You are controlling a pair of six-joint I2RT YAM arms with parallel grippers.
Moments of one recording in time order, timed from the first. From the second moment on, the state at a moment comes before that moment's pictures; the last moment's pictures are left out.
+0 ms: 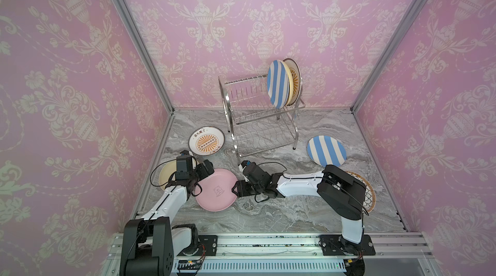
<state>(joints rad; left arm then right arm) 0.09 1.16 0.43 -0.07 0.19 -0.50 1.02 1.94 1.09 0.05 -0.16 0.83</state>
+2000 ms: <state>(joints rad) -0.09 0.93 0.60 -0.28 0.21 -0.48 1.03 1.49 1.22 -0.58 0.26 0.48</state>
